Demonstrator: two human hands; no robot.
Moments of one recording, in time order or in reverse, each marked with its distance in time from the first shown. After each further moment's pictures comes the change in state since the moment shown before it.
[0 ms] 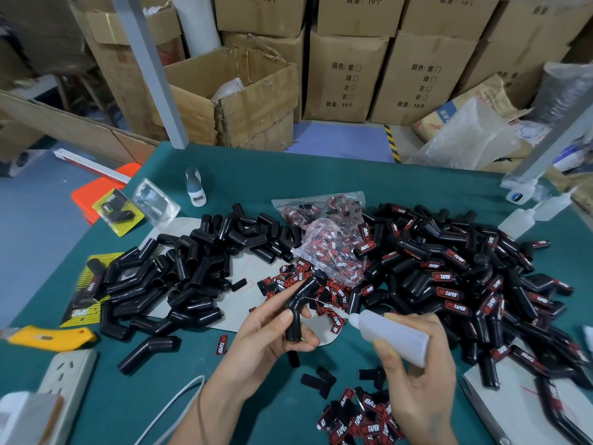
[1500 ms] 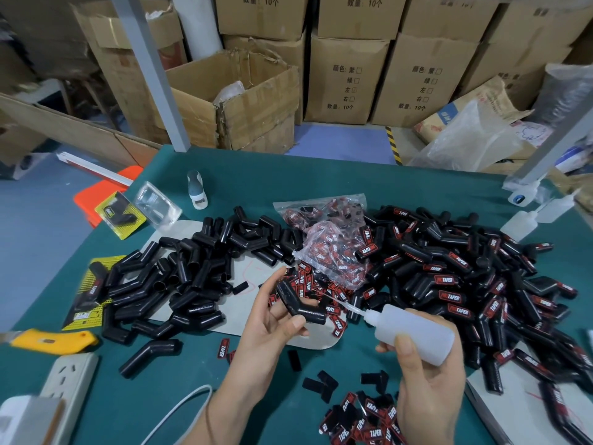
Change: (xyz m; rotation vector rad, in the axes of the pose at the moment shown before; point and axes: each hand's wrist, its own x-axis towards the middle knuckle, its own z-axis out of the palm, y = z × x) left_hand 0.003 0.001 0.017 0.102 0.138 0.116; right_hand -0.002 -0.002 0.012 0.389 0.251 0.257
